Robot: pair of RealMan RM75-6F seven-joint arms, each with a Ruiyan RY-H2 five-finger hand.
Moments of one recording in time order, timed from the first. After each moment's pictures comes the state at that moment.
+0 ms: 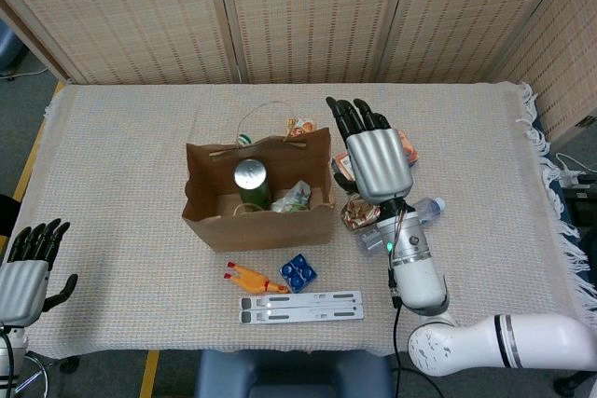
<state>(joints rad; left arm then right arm) -0.12 -1.13 -0.06 -1.62 1.45 1.45 0.13 0.96 -1.32 0.42 -2.05 -0.71 1.44 -0.87</state>
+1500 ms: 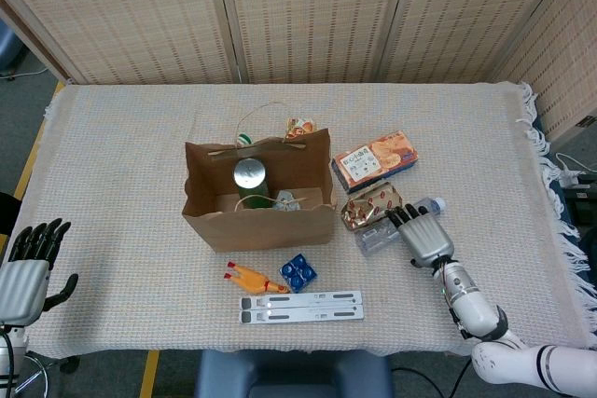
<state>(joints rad) -0.13 -1.13 -0.06 -1.61 1.45 1.45 0.13 0.66 -1.37 -0.03 -1.57 -1.00 0.98 -0.70</state>
